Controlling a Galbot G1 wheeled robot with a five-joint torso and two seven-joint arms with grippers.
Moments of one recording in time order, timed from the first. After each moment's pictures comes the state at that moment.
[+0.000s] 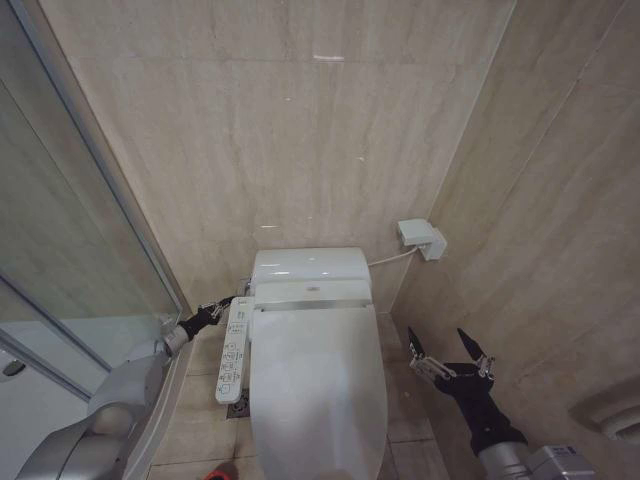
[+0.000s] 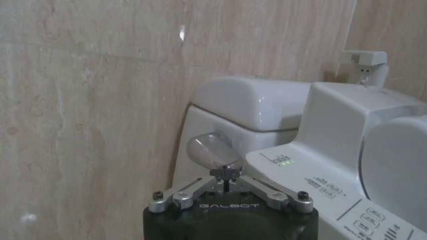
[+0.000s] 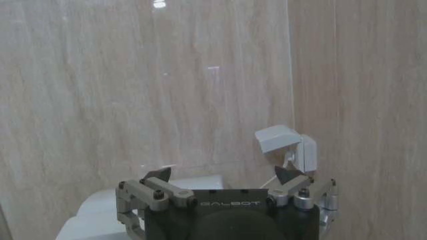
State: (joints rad) left arm 0.35 -1.19 -0.40 -0.29 -0.38 -0.47 1.04; right arm -1.89 1.52 0.67 2.50 0.28 -0.10 -0.05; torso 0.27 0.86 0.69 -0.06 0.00
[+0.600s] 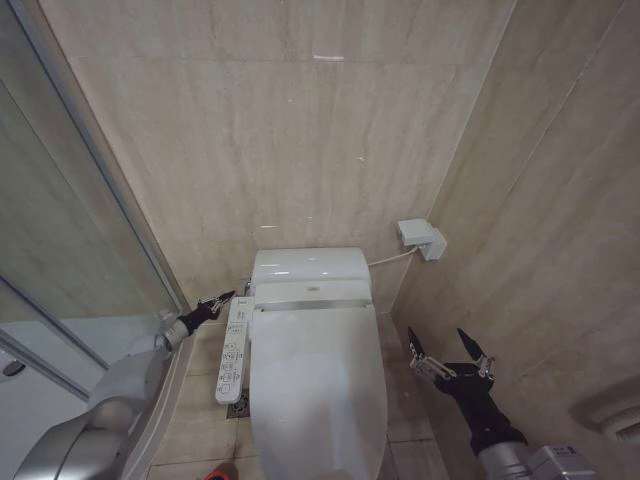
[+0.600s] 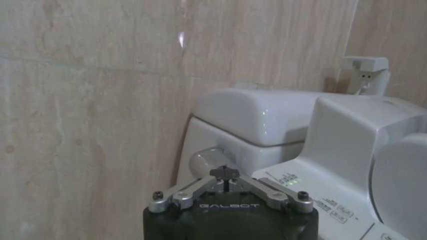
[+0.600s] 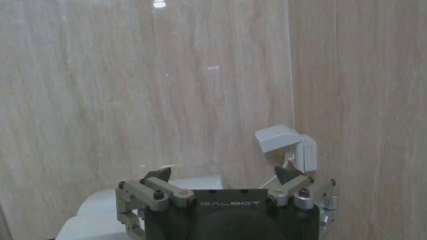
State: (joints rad) left arm 0.32 -1.20 -0.39 -0.28 -0.38 -0.46 1.04; right arm -1.89 1.52 0.67 2.50 0.28 -0.10 -0.05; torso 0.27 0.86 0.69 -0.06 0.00
